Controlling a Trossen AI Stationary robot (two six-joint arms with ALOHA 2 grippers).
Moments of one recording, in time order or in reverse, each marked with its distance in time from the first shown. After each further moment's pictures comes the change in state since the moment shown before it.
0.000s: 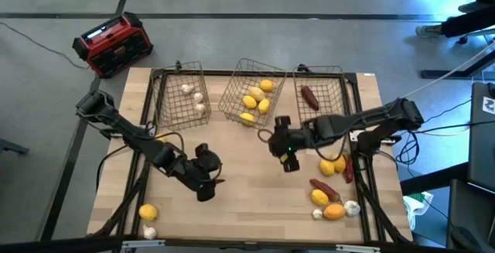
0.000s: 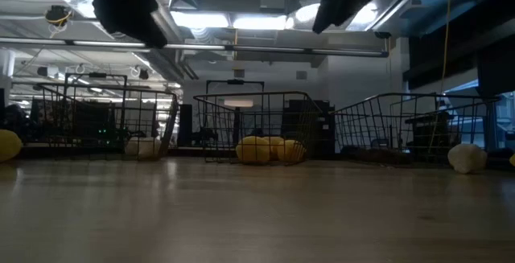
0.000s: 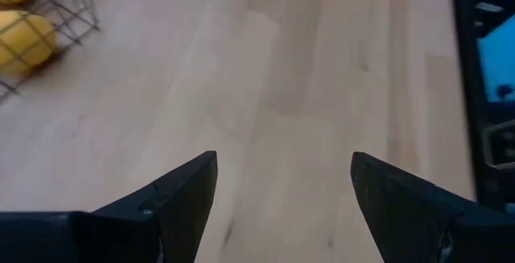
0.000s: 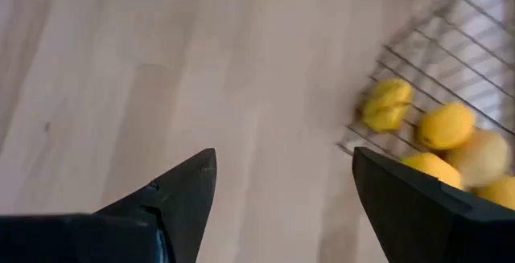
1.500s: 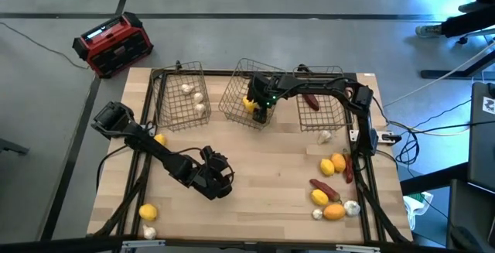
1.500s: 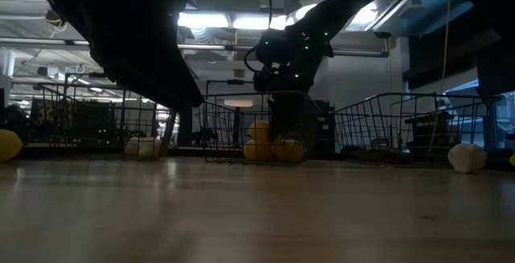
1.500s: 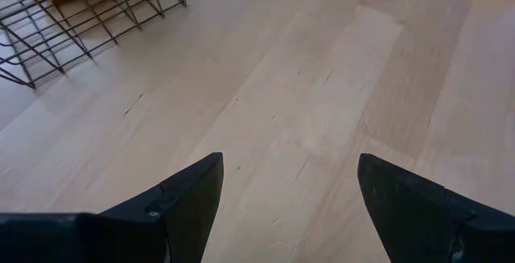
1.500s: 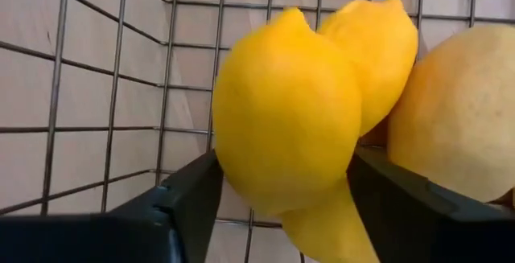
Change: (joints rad) left arm 0.017 0.273 -0.003 0.103 -0.244 -0.214; right arm -0.607 0.469 0.102 0.250 -0.312 -0.038
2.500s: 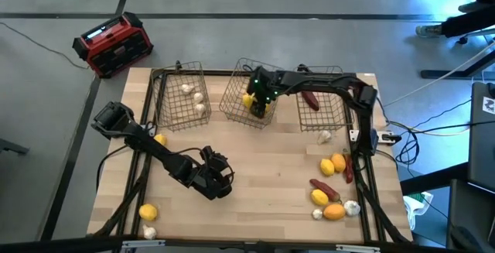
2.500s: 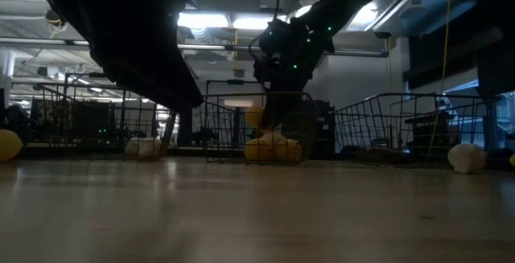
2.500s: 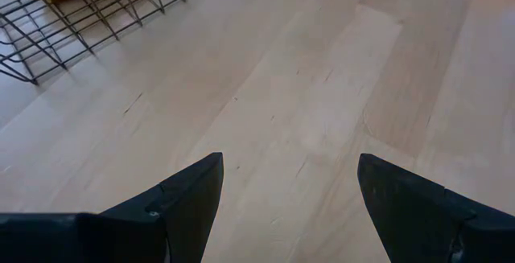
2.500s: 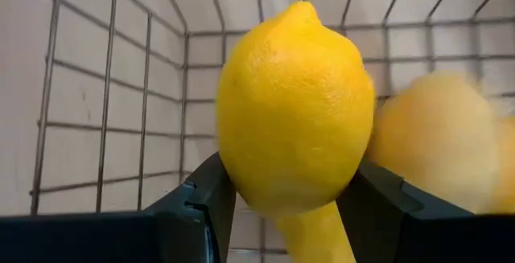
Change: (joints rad) left arm -0.001 0.000 0.000 0.000 0.000 -0.003; right arm -0.026 -0.039 0.000 0.062 -0.049 0.053
